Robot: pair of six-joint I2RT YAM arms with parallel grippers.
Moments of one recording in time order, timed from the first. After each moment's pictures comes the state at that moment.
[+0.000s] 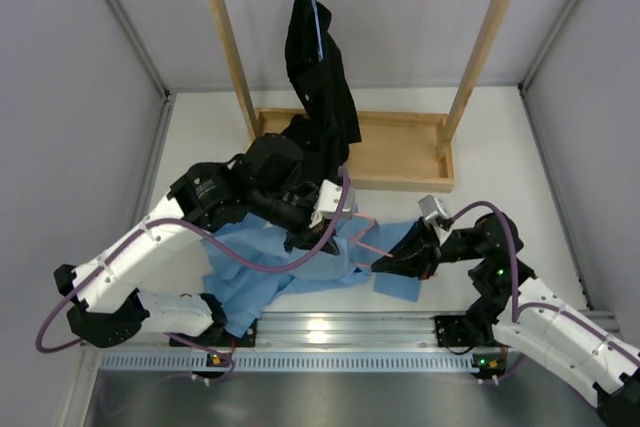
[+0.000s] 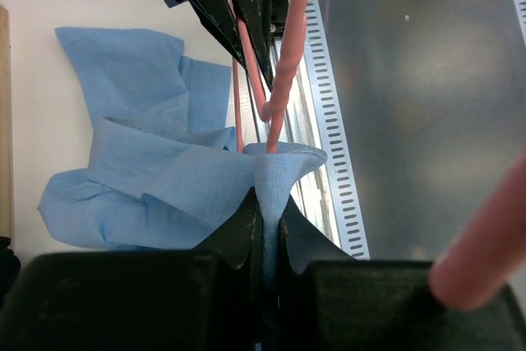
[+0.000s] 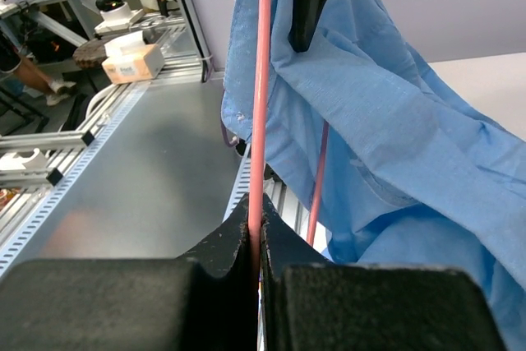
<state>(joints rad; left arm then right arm) -0.97 1.25 1.59 -1.08 0.69 0.40 0.68 0.59 0.38 0.48 -1.03 0.43</state>
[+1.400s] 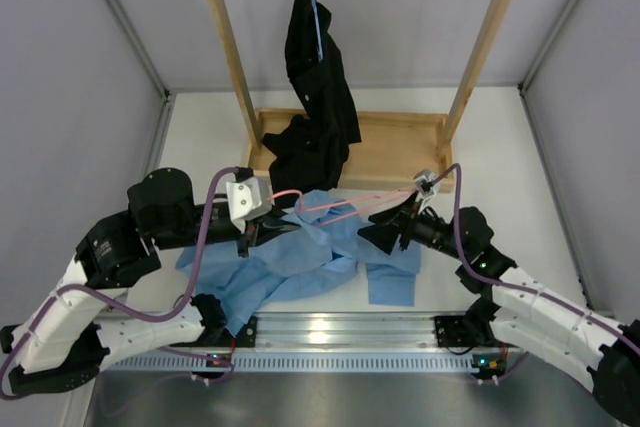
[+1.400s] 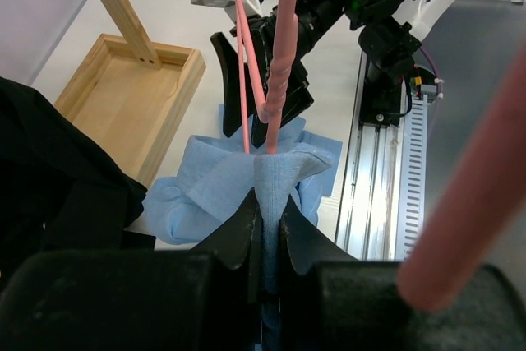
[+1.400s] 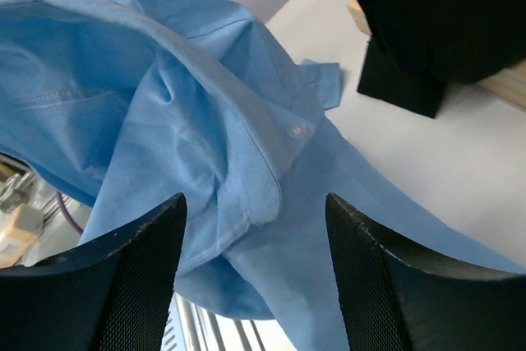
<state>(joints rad) -0.96 0.83 1.40 -0.81 0.35 0.18 0.68 0.73 0.31 0.41 -0.40 0.59</state>
